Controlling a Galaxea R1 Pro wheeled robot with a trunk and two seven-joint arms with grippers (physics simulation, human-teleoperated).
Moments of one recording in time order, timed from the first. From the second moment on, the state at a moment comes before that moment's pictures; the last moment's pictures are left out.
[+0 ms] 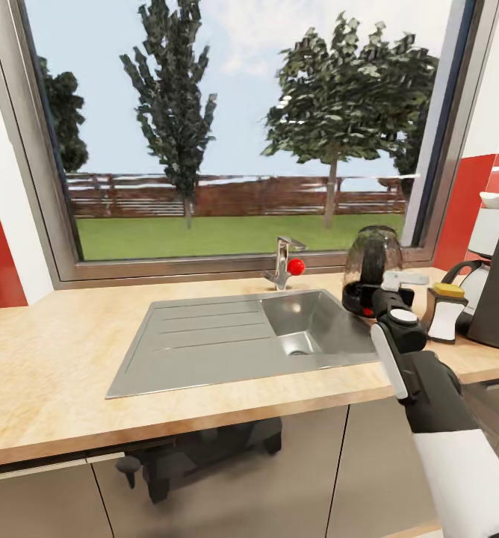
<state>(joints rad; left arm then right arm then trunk) -0.16 0.11 0.28 -0.03 0.54 -0.15 -0.45 -0.75 -0.12 0.09 -1.42 -0.14 0.59 -0.43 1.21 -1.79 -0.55</state>
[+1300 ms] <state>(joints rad) -0.16 0.11 0.28 -0.03 0.54 -0.14 -0.45 -0.93 0.00 0.09 -1.18 -0.14 0.58 -0.76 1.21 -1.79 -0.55</state>
